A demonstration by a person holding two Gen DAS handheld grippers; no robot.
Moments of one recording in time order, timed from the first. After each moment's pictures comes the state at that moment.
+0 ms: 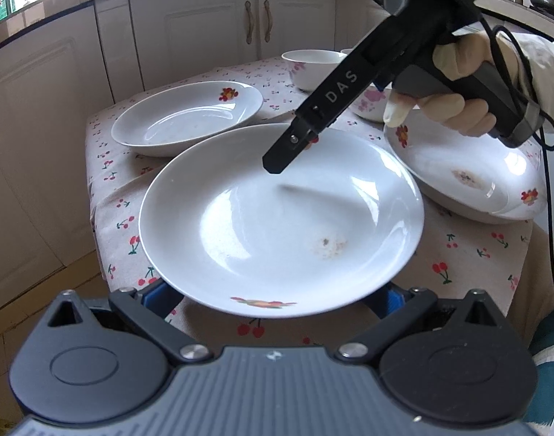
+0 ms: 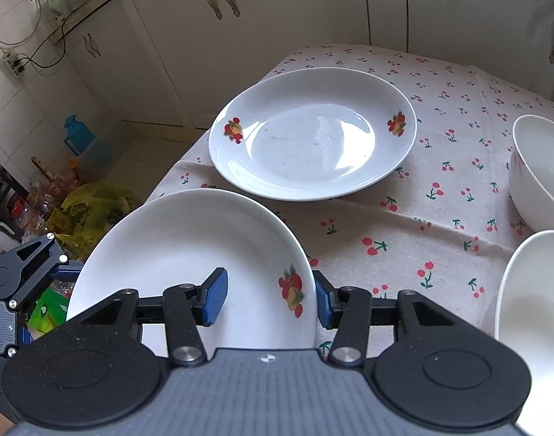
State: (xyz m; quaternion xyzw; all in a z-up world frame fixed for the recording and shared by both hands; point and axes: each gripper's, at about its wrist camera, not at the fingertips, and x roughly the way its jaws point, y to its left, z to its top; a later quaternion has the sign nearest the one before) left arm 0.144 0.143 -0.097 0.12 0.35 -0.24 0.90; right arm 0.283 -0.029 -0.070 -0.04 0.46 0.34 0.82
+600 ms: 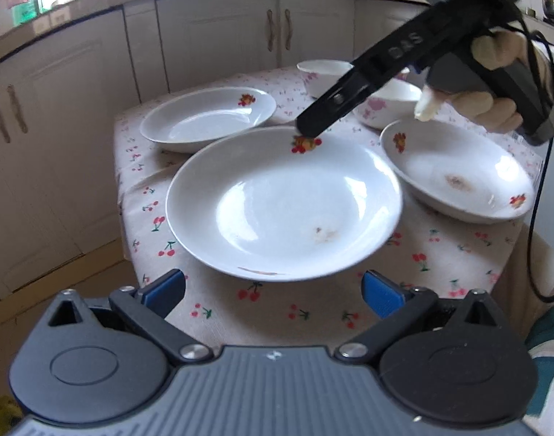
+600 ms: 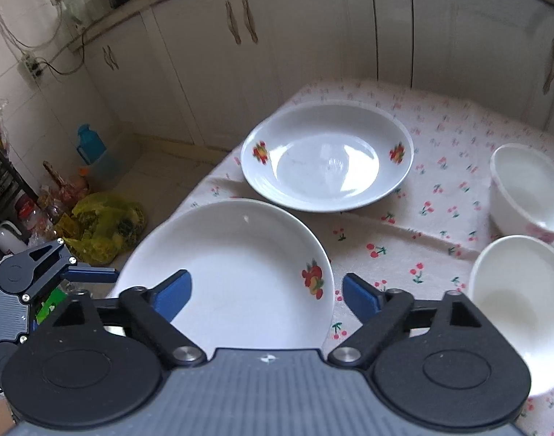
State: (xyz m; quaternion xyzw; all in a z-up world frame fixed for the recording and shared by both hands) left arm 0.105 0.146 -0.079 0.11 0.34 -0.20 0.91; right arm 0.243 -0.046 -0.034 -0.04 0.41 0.36 0.84
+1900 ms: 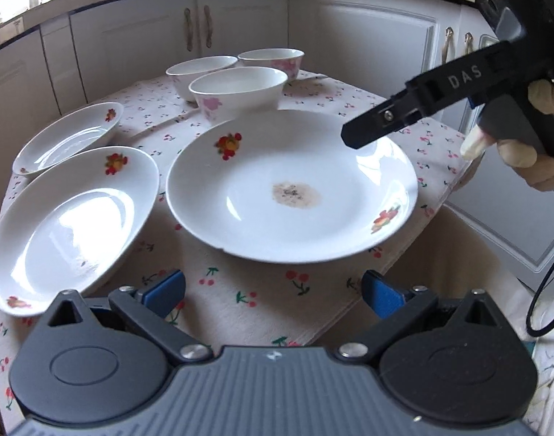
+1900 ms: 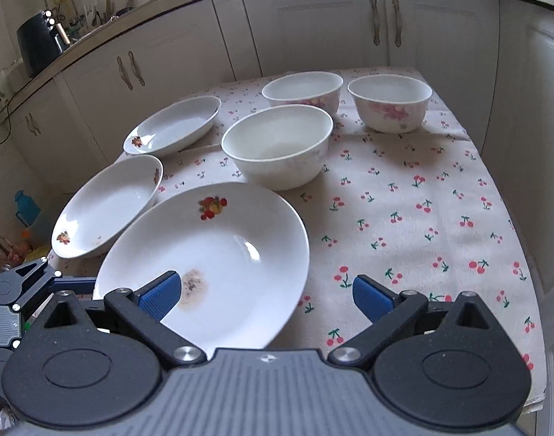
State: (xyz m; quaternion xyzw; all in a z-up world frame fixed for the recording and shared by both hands) left arm 0.075 -0.008 -0.102 0.12 0.35 -0.25 0.89; right arm 0.131 -0.237 -0.066 0.04 0.39 0.20 0.90
